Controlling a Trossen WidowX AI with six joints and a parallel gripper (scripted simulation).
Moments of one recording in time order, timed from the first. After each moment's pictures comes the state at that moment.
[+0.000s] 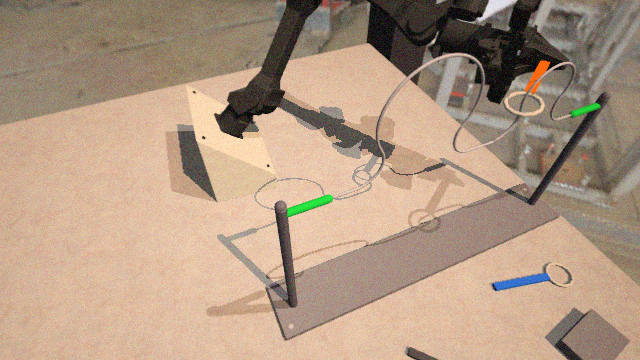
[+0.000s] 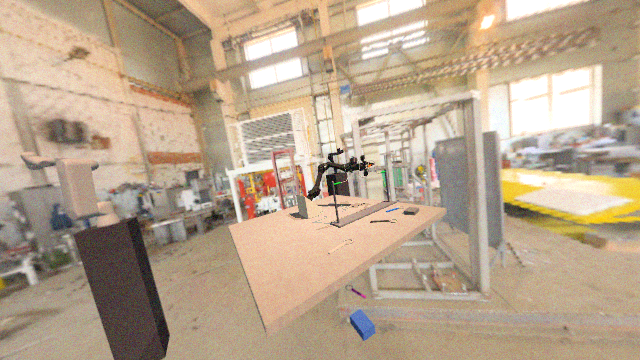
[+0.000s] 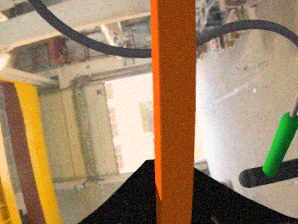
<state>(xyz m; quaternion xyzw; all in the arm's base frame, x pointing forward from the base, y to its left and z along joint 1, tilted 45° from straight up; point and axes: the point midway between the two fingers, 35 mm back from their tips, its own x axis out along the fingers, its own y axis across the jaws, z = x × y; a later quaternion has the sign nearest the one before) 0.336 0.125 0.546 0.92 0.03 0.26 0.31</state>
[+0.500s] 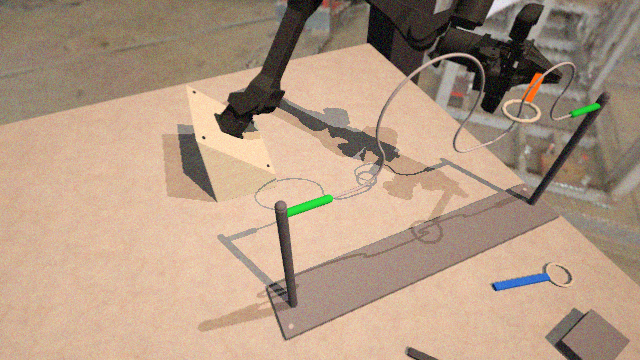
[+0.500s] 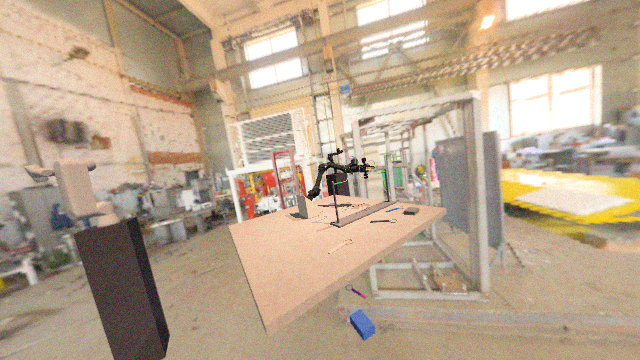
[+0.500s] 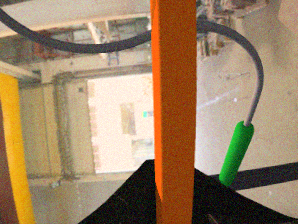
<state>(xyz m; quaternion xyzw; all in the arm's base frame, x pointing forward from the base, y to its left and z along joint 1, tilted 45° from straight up) 0.340 0.146 0.532 0.90 0.04 0.24 0.36</state>
